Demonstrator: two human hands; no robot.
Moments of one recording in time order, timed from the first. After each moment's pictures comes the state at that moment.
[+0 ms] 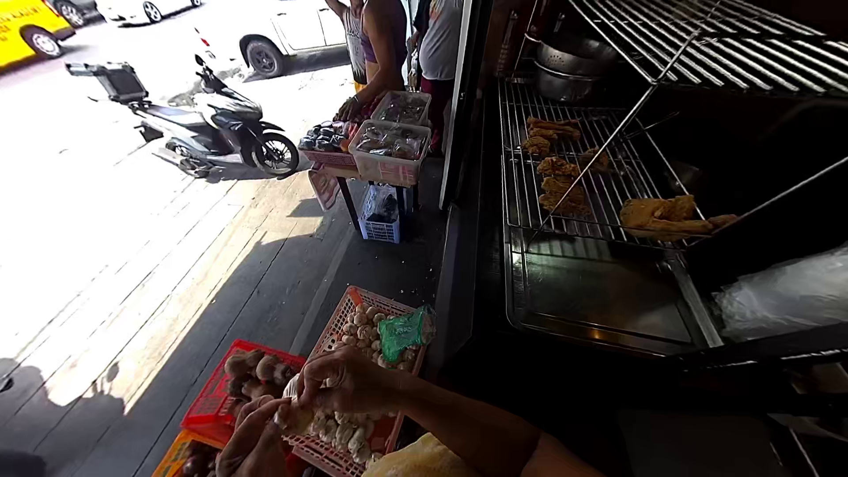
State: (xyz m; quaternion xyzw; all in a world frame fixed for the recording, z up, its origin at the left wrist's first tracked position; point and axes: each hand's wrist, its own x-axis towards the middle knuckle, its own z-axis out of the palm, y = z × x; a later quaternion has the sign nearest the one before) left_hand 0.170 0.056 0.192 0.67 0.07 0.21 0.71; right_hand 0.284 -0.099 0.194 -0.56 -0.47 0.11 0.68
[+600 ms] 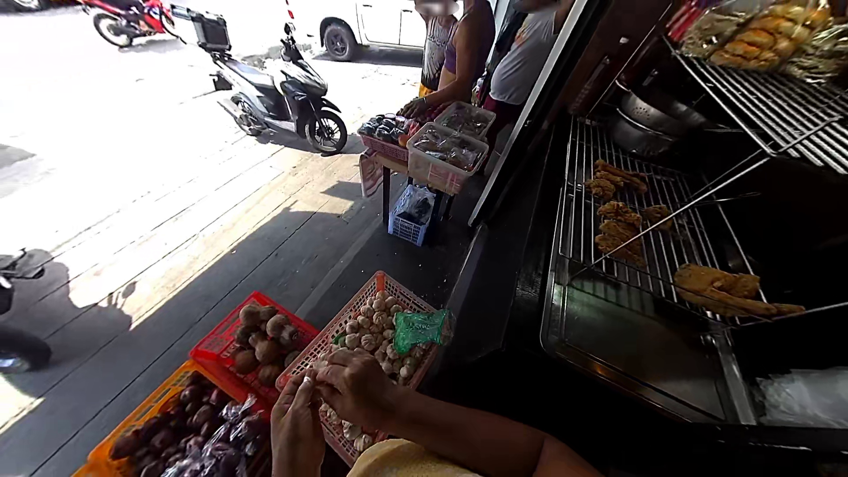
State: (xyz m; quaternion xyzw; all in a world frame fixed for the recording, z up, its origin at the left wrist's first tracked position) left_hand 0.154 0.044 0.156 0.49 0.37 0.21 0.77; right_hand 0.225 -0.053 0.152 -0.78 -0.46 -0.03 0.42
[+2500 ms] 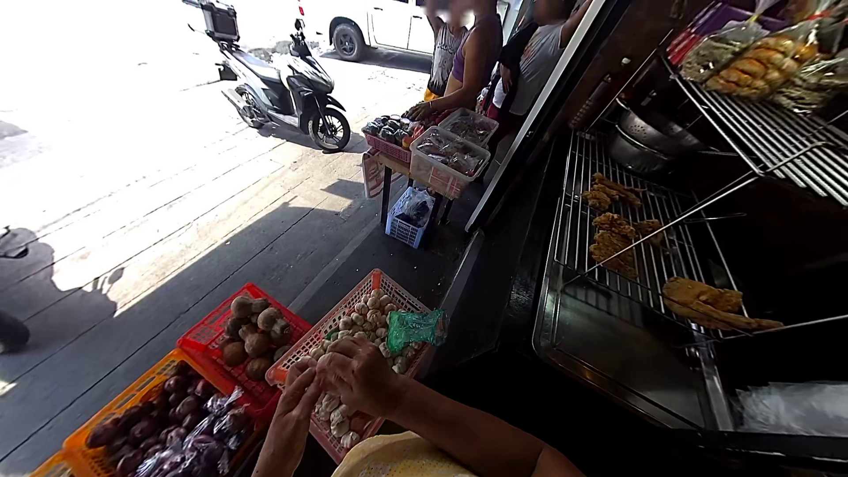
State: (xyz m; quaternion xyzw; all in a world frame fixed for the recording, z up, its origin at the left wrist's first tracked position) left_hand 0.133 0.063 0.129 0.65 0.16 0.12 0.73; right_hand 0.235 -0.067 0.157 -0.75 -0.51 -0.10 0.42
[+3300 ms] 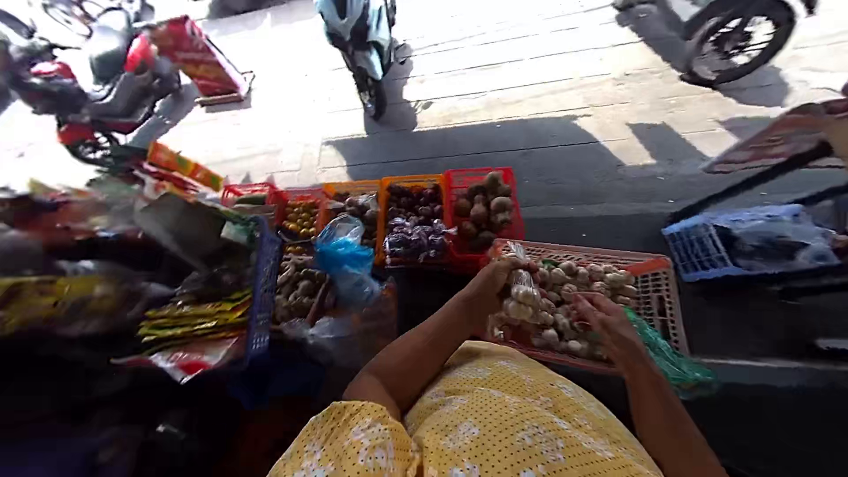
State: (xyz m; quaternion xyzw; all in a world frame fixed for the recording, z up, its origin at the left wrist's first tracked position) left_hand 0.077 0.094 0.110 0.23 0.31 0.13 0.91; right_hand 0.265 -0.072 0.057 -0.78 -0.26 0.44 0.36
